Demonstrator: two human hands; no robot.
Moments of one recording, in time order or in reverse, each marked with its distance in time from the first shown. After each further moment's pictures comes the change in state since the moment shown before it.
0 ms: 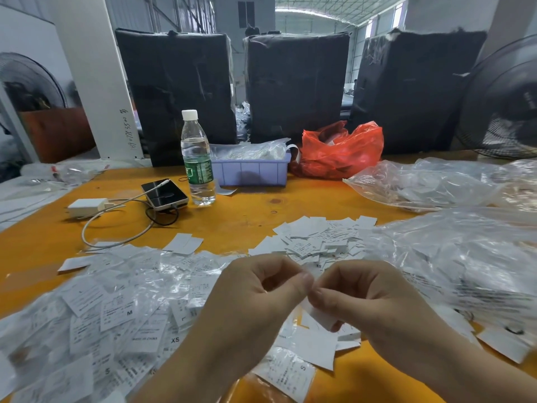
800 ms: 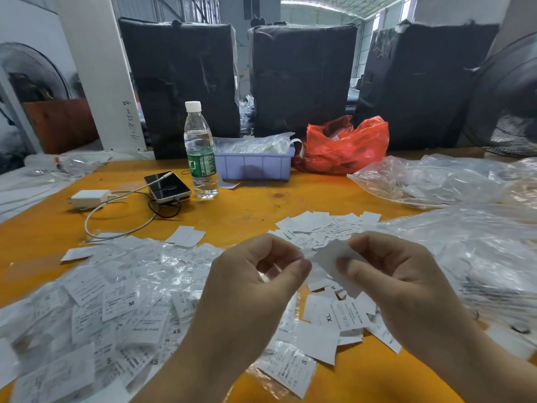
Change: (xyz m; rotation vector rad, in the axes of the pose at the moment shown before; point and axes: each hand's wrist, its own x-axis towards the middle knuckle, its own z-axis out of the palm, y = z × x) left_hand -0.003 0.002 0.002 0.044 0.219 0.083; right_hand -0.002 -0.006 -0.008 -0.193 0.242 -0.117
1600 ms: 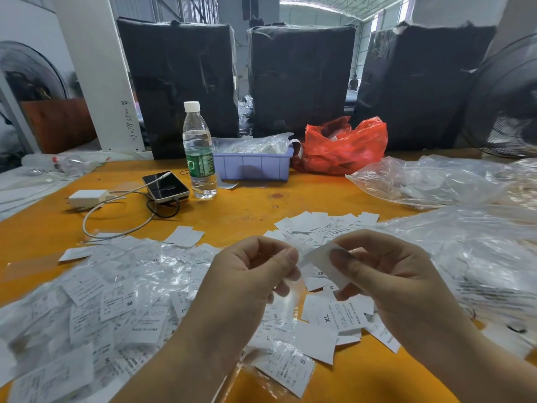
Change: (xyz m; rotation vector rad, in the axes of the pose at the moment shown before) left_hand 0.006 -0.003 -0.001 -0.429 -0.103 -0.295; right_hand 0.003 0.004 0.004 0.204 0.004 0.000
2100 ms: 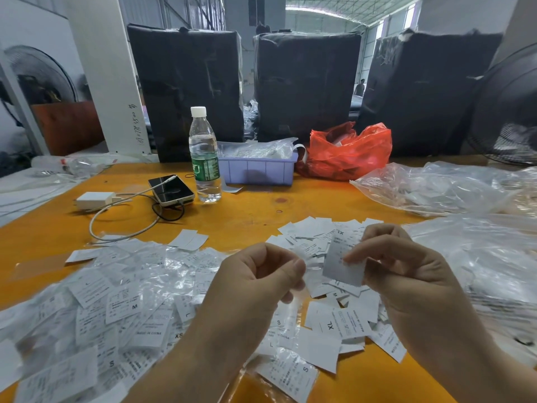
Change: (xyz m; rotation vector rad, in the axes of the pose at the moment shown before) left_hand 0.000 -0.002 -0.001 0.080 -0.016 0.029; right_hand 0.002 -0.009 0.000 0.083 0.081 -0.027
